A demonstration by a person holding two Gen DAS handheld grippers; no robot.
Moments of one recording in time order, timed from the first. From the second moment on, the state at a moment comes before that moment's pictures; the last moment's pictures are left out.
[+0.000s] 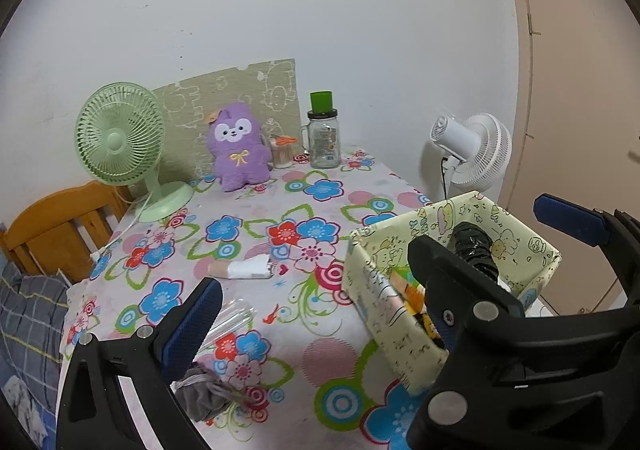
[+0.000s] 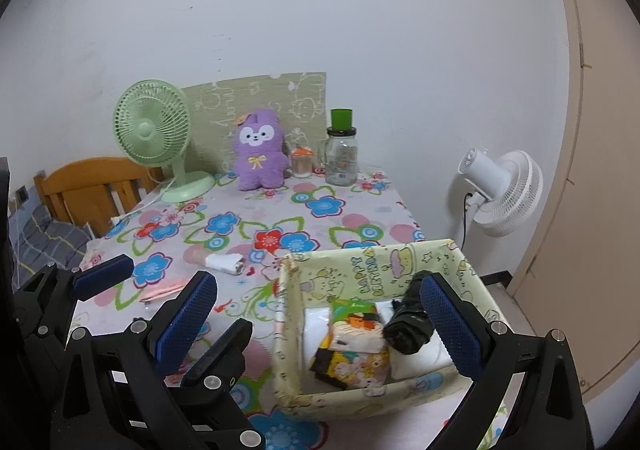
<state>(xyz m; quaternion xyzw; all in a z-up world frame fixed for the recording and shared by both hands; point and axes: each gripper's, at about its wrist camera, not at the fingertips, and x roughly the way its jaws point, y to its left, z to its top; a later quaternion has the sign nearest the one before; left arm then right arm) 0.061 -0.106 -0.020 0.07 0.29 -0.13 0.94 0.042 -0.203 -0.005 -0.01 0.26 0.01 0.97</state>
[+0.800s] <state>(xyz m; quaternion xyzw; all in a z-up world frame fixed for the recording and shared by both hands) 0.038 -0.045 -0.021 0.06 0.29 -0.09 0.95 0.028 -0.142 -0.008 -0.04 0.26 0.04 0.96</state>
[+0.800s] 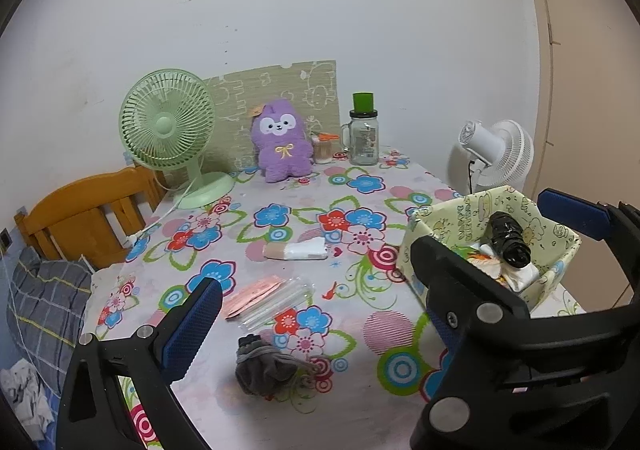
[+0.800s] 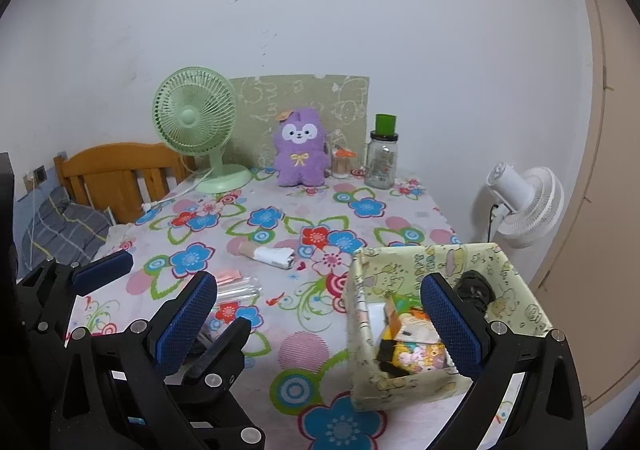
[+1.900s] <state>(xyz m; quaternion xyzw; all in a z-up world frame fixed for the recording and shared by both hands) 0.070 0.013 -0.090 0.03 0.36 -0.04 0.93 0.079 -0.093 -0.086 -0.04 0.34 0.09 0.93</state>
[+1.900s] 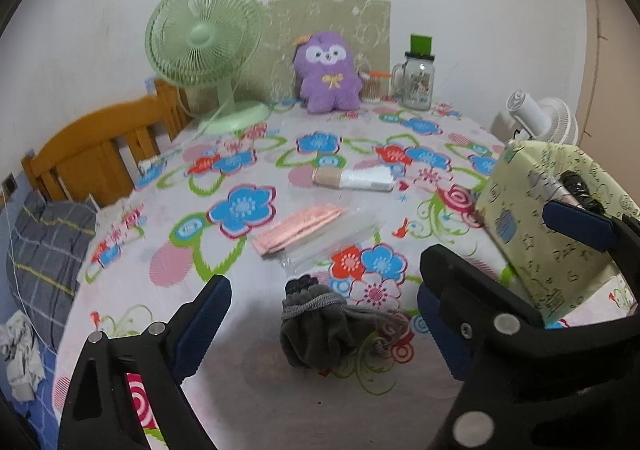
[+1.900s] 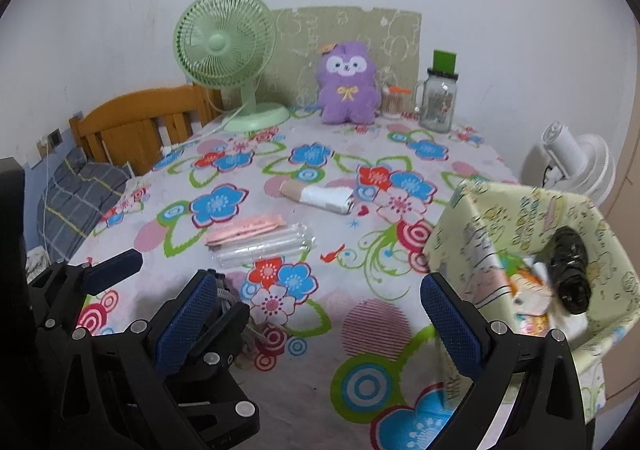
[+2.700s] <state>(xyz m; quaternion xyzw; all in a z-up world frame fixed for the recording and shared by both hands) 0.098 0.028 -0.132 0.02 0.41 -0.05 0.91 0.116 -0.075 -0.124 -0.06 0.39 0.10 0.91</state>
